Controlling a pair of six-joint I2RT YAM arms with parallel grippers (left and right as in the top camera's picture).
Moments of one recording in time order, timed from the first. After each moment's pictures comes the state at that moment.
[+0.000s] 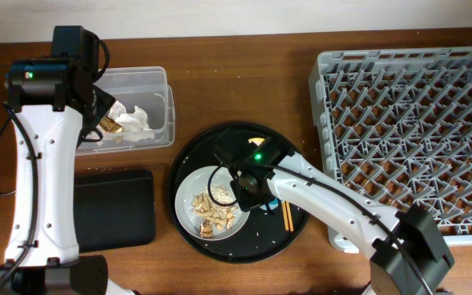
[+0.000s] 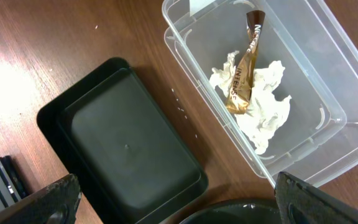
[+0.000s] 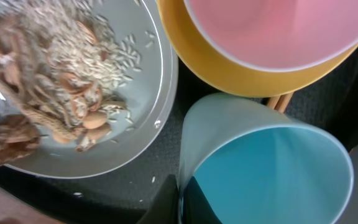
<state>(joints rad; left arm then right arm) -0.02 1.72 1.97 -1.59 -0.42 -1.02 0.77 1.76 1.37 -1.11 0.05 0.41</state>
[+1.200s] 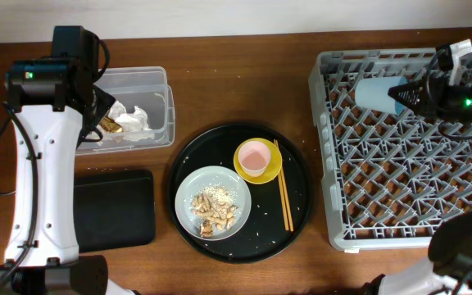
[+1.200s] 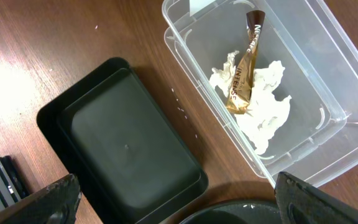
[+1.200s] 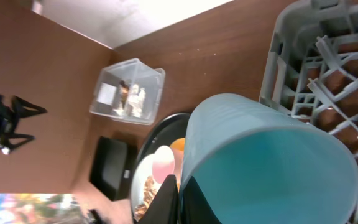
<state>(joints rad) -0.02 1.72 1.97 -1.59 -0.42 -1.02 -0.49 1.81 1.77 -1.34 -1.10 -0.40</state>
